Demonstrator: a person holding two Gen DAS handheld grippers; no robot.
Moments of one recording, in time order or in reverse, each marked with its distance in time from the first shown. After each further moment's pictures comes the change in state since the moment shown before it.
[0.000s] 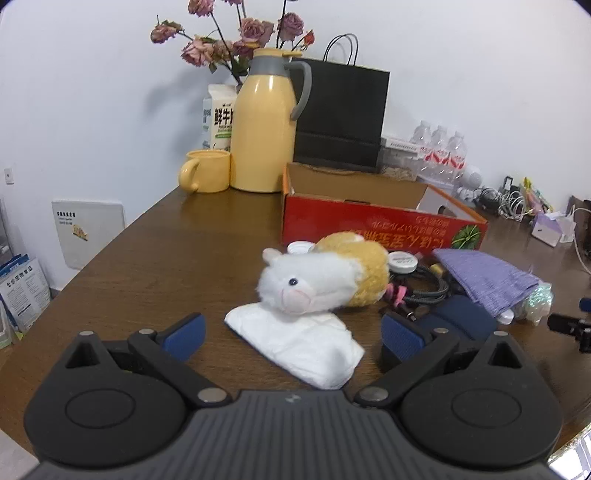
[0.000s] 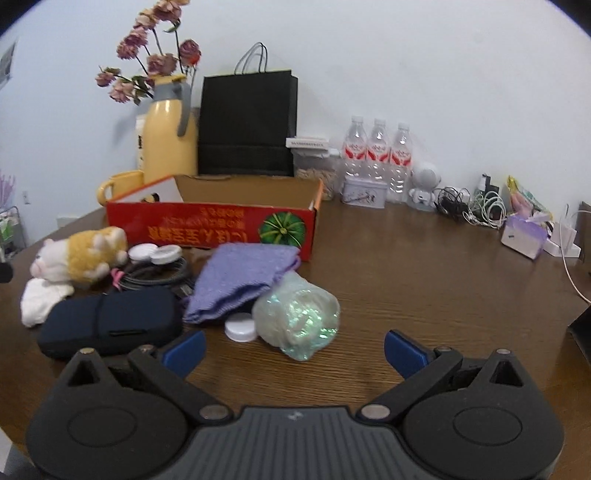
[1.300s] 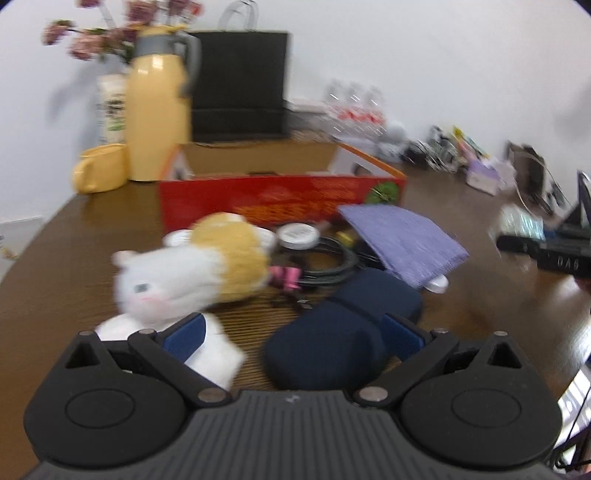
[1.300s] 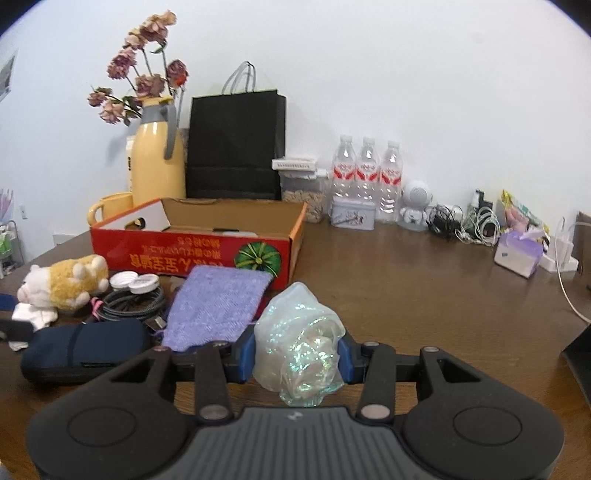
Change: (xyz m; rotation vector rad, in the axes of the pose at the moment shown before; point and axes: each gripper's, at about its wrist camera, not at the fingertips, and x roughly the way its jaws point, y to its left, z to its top) left arm 0.042 -0.076 0.005 0.182 0.107 -0.224; right arm 0.001 -0.027 0.021 0.005 -0.065 0.012
